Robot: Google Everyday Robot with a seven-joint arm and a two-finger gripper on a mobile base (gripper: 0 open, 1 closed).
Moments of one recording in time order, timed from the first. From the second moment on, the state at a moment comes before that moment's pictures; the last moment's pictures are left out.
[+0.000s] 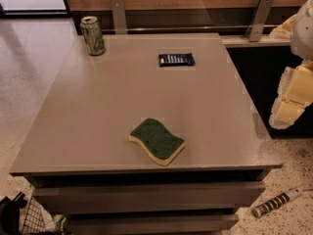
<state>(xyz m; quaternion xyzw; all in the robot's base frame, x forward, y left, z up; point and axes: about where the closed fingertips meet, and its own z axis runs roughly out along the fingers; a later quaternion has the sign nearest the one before) 0.438 -0.214 0.986 -0.60 0.78 -0.05 0.17</state>
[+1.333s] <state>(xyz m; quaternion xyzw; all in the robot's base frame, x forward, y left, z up) 0.443 -0.203 0.921 -0.54 0.78 0.07 0.31</state>
